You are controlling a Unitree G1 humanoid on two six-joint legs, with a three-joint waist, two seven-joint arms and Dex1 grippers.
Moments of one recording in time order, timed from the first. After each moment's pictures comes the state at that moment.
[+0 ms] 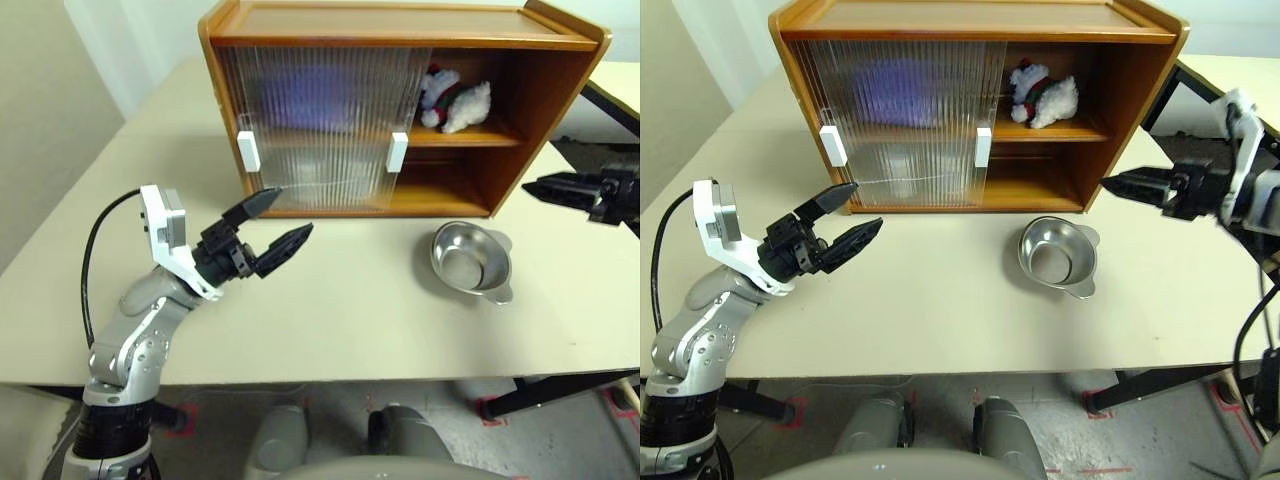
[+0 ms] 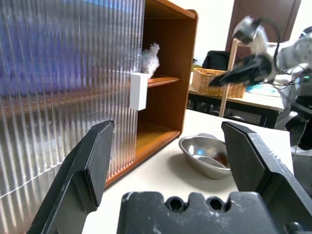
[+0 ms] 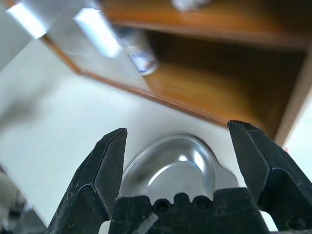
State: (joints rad) left arm -0.09 0.44 0.12 -0.37 -0.71 0.31 -0.79; right arm -0.57 -0.93 -0.25 0.40 0.50 0.85 1.14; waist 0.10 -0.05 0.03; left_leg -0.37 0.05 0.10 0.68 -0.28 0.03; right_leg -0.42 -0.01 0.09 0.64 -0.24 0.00
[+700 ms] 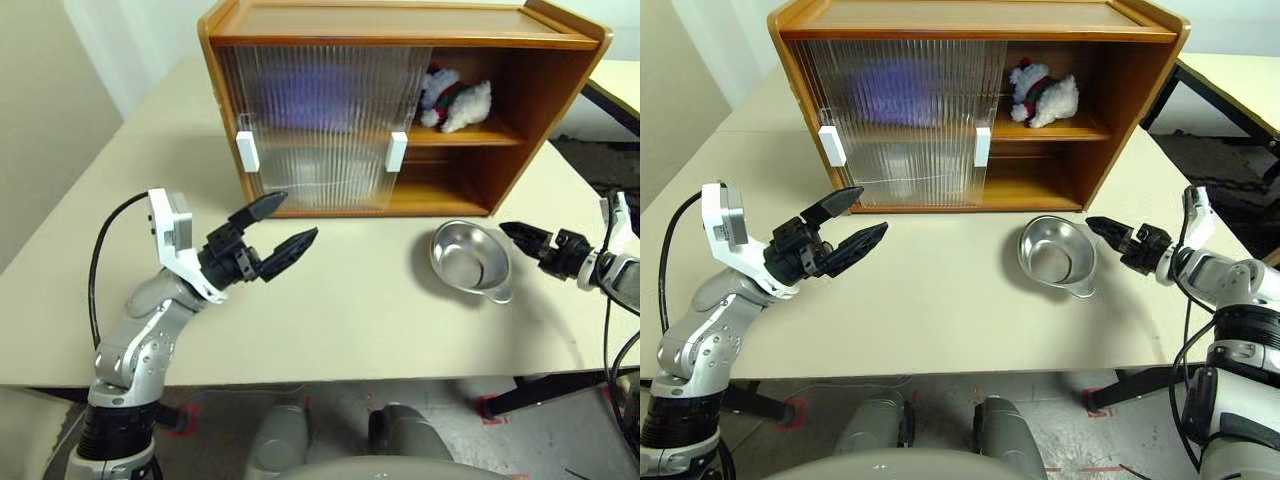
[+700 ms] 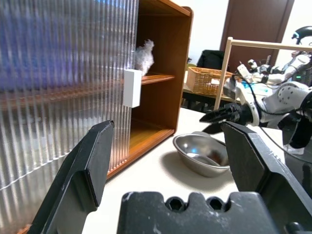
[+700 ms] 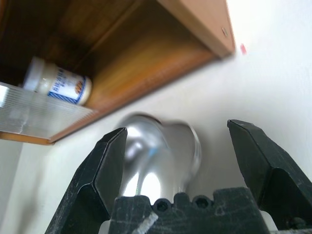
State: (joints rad) left arm -0.08 0.44 0.11 -0.37 -0.70 0.30 -0.80; right arm -0.47 -0.69 -0.46 0.65 0.58 0.96 0.80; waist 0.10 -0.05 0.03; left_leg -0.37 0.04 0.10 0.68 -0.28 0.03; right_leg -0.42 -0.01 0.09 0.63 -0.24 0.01
